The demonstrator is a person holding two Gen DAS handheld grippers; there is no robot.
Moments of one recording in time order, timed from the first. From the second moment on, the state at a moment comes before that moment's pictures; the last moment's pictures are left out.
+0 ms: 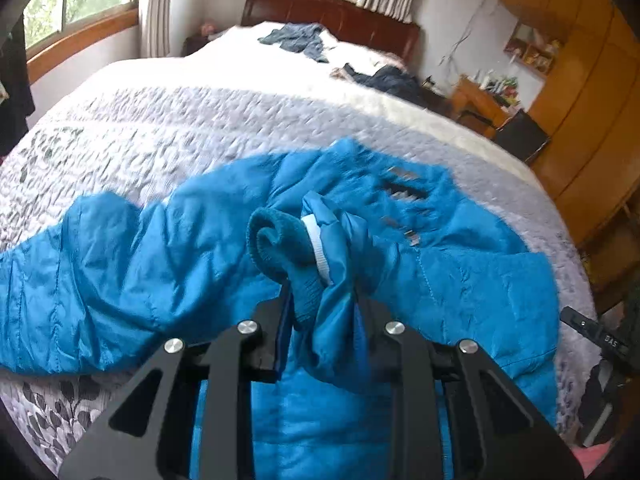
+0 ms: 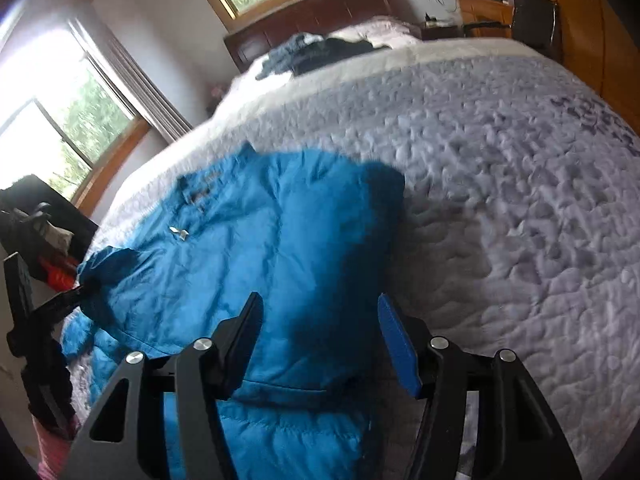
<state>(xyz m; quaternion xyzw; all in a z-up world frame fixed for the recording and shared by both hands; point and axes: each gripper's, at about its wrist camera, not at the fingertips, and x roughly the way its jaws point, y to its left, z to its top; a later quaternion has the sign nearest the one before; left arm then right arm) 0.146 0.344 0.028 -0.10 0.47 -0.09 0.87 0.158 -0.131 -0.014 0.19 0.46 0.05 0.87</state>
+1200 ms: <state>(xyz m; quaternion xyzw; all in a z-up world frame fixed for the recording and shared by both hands) 0.158 0.330 -0.008 -0.05 0.48 -0.12 0.87 0.198 -0.029 -0.043 0.09 0.52 0.06 0.85</state>
